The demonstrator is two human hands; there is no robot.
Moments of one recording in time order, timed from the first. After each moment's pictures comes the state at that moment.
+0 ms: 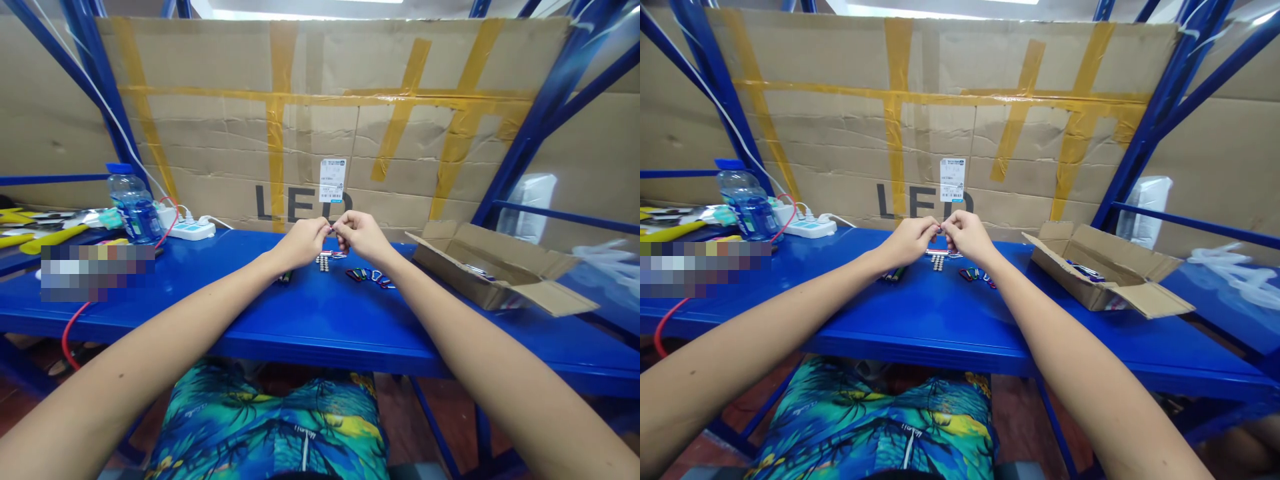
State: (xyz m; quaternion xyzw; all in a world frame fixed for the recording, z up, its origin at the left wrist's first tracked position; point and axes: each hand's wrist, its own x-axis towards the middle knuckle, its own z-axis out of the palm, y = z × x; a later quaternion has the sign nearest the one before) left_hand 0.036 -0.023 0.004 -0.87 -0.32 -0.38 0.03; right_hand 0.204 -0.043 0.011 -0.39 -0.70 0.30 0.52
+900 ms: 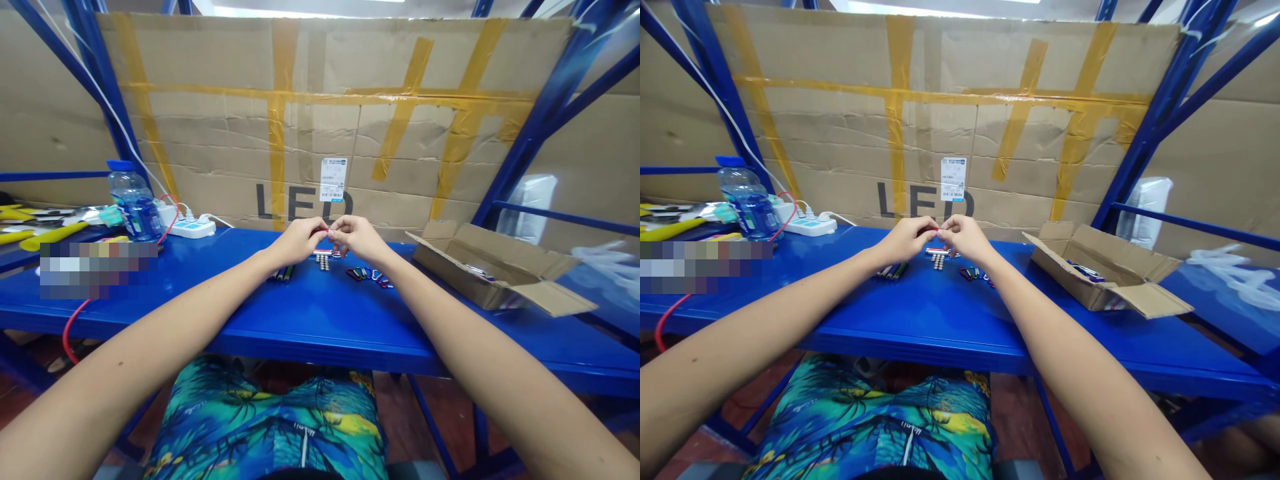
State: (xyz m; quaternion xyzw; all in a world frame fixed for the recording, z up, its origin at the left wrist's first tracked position) left_hand 0.027 -0.009 -0.004 -0.87 -0.28 -0.40 -0.04; right_hand 0.203 -0.040 0.009 -0.42 -0.69 0.32 0.48
